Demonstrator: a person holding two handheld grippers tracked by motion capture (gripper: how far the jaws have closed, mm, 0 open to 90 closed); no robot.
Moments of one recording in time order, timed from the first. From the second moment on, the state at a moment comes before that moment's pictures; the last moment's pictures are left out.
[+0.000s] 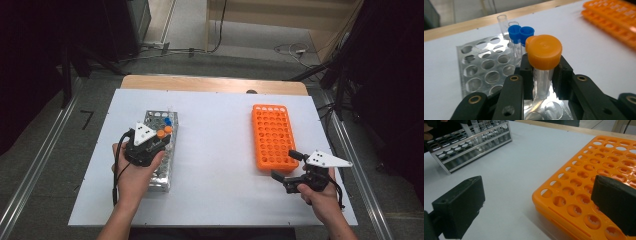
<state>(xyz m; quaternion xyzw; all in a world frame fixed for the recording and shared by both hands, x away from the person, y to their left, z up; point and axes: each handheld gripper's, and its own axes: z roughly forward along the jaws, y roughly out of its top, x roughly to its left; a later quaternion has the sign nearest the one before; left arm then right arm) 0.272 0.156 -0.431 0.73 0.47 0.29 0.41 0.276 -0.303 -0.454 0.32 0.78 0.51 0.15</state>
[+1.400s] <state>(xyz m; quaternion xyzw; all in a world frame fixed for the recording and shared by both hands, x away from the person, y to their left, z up) 0.204 0.237 -0.457 0.68 0.38 0.22 0.59 0.284 -0.334 -0.461 0.35 0.76 0.52 0.17</state>
